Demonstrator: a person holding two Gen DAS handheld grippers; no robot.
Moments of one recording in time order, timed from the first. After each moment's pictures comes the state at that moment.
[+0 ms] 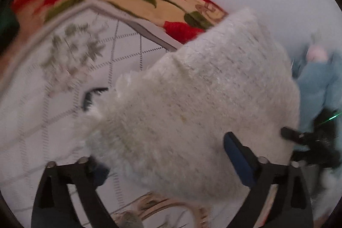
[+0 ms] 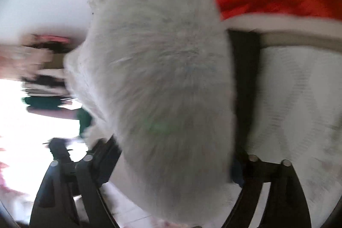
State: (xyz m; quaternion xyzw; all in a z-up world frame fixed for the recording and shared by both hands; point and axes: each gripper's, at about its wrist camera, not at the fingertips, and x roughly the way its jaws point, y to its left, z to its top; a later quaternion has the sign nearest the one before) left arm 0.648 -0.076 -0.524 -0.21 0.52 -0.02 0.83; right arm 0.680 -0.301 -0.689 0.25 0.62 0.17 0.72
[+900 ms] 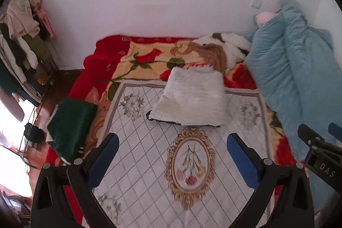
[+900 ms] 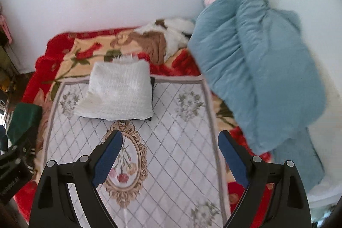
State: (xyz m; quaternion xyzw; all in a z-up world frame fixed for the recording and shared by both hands) left arm 0.377 -0.097 -0.196 0.02 0.45 -0.03 0.89; right arm 0.353 -0.217 -0.261 0.01 0.48 -0.16 0.86
